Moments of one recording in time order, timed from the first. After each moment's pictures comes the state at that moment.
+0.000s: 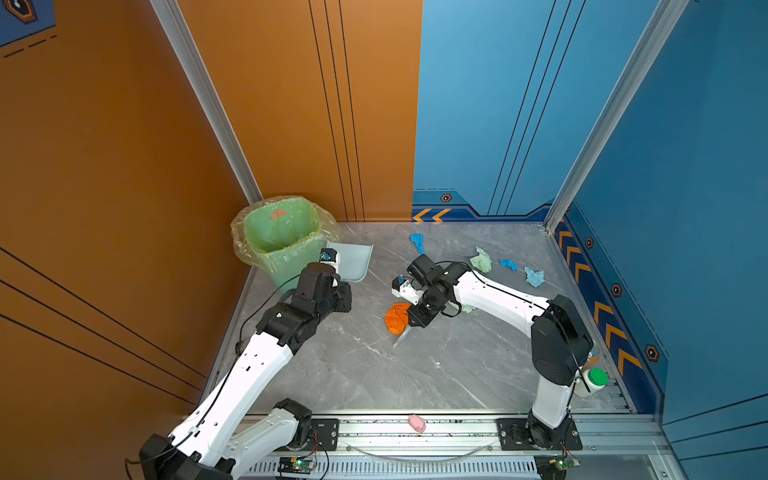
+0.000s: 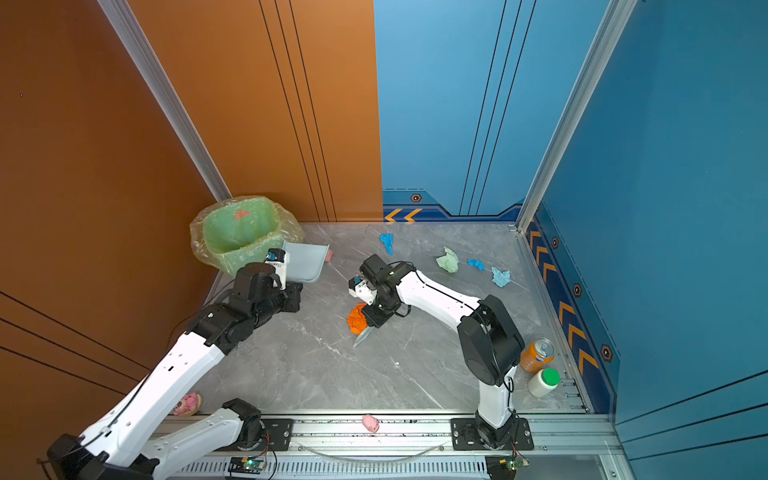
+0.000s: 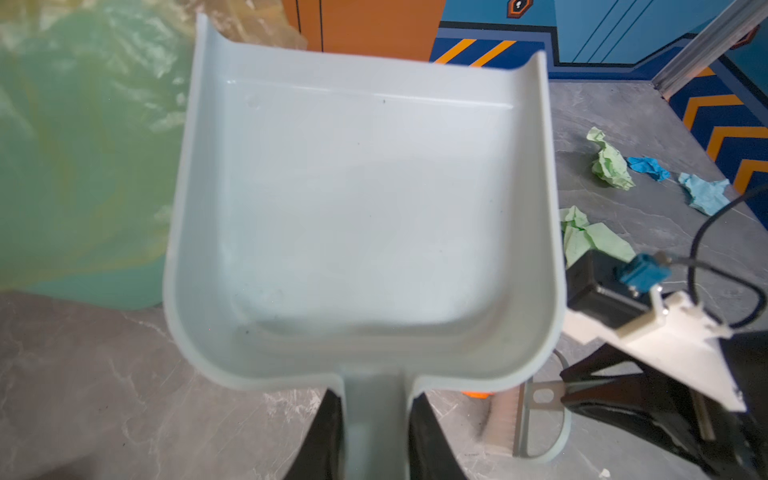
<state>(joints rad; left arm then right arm) -0.42 0.98 0.95 -0.63 -0.17 -0.30 0.73 1.86 1.49 -0.87 -0.26 -0.08</state>
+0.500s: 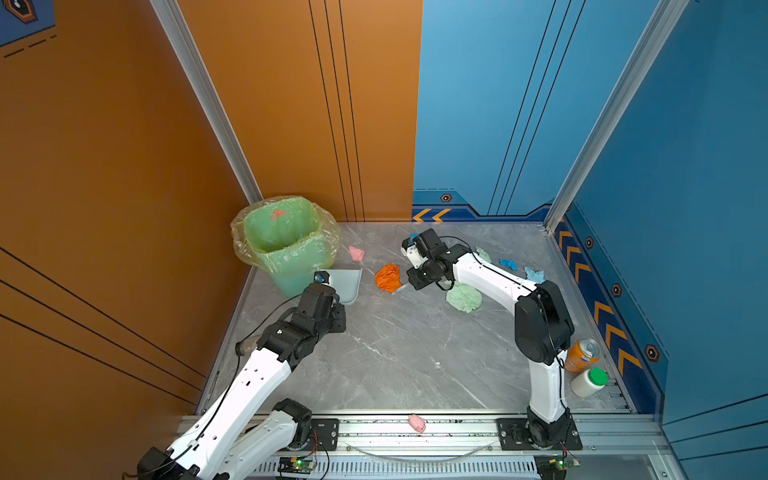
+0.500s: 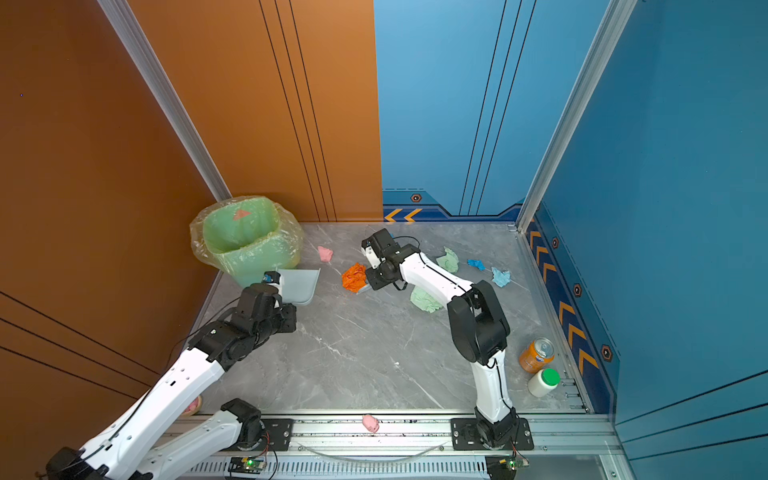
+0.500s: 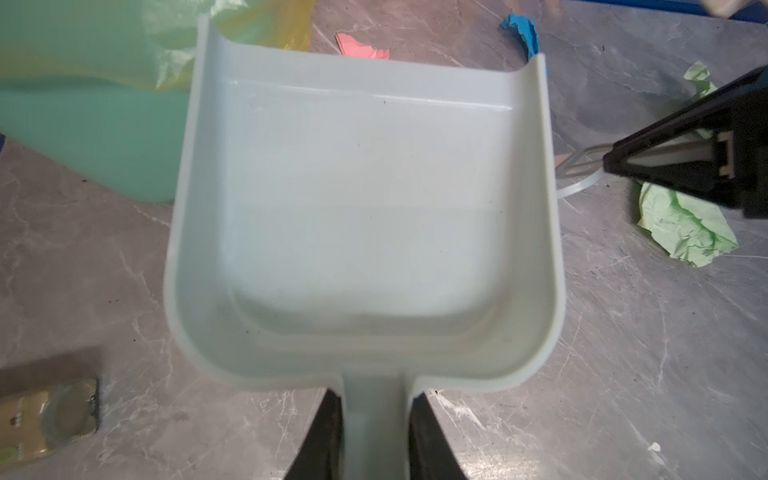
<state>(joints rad) -0.42 0.91 0.79 -0.68 -0.20 -0.40 0.60 2.02 1.69 -0.68 -0.09 0.03</state>
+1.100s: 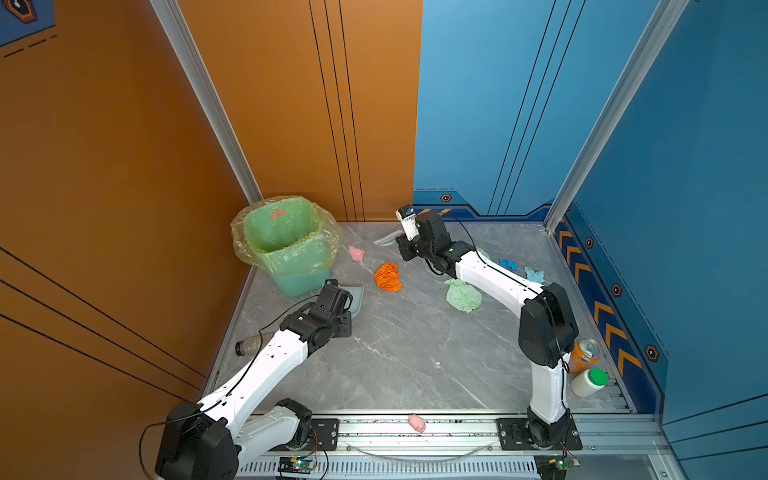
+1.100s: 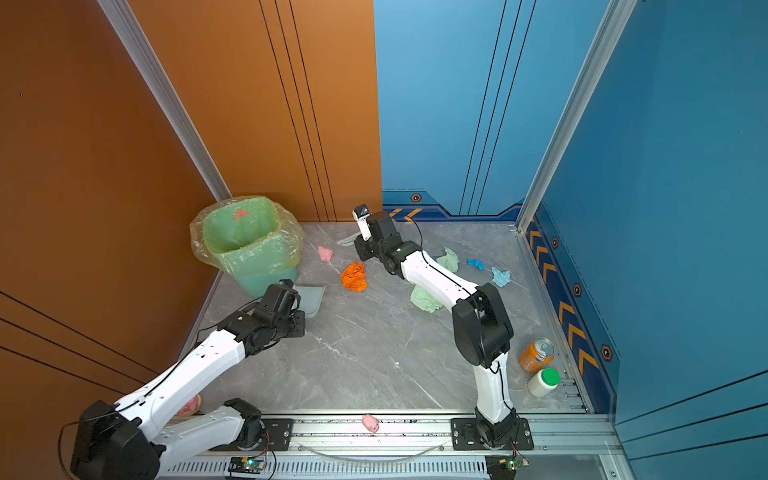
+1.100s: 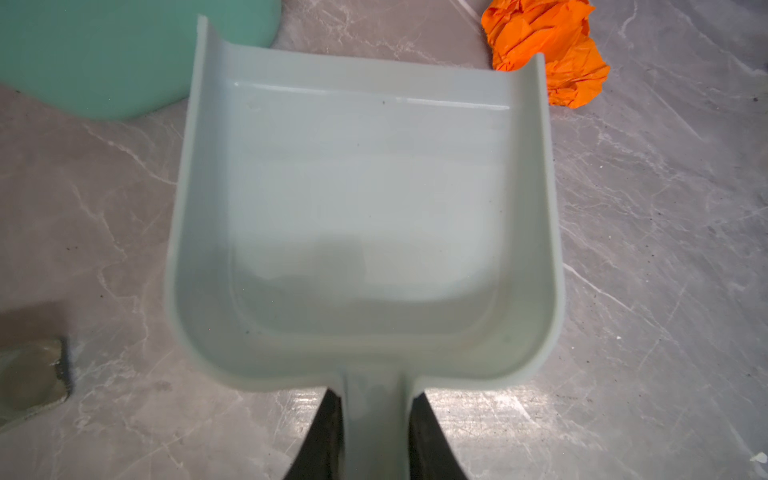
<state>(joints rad) -0.44 1.09 0.74 -0.67 -0.21 -0.44 0.62 2.02 1.71 -0.16 0.03 0.04</state>
